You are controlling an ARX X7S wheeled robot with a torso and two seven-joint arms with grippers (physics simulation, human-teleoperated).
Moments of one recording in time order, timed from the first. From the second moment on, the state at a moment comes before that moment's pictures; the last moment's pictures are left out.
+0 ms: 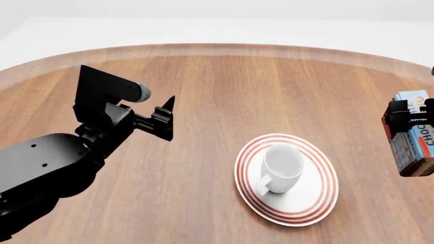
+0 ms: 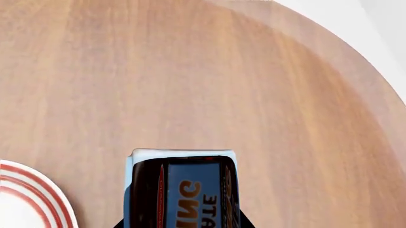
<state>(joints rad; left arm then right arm) -1.15 -0.89 1.10 0.21 -1.23 -0.26 -0.42 1.51 0.86 -1.05 0.74 0.96 0.93 0.00</state>
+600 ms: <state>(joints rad) -1.15 -0.88 1.10 0.21 -1.23 -0.27 -0.42 1.41 0.85 -1.02 0.80 0.99 0.86 -0.01</state>
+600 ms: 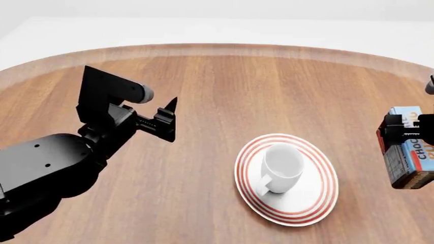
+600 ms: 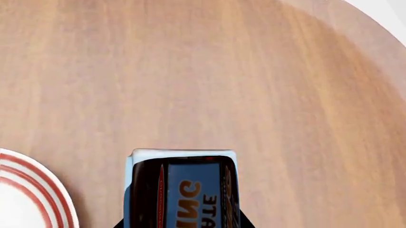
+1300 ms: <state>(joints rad) -1.14 -0.87 1.10 0.20 -1.23 -0.27 -0.42 1.30 0.79 -0.98 0.96 1.02 0.75 -0.06</state>
